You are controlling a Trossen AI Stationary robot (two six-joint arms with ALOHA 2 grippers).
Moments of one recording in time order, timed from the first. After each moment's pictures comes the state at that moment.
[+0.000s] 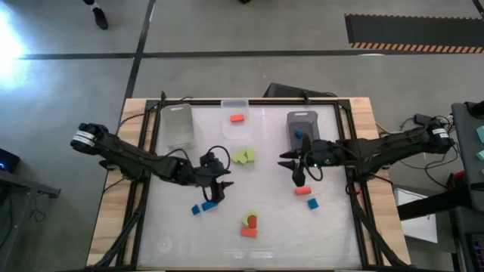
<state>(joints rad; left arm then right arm) -0.27 1.39 0.79 -0.03 -0.38 -0.45 0.12 1.05 0.70 -0.17 0.21 0.34</state>
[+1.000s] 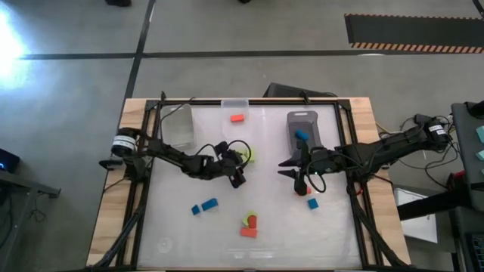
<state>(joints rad) -0.08 1.81 0.82 0.35 -0.56 -0.23 0.22 1.08 0.70 -0.14 0.24 0.28</state>
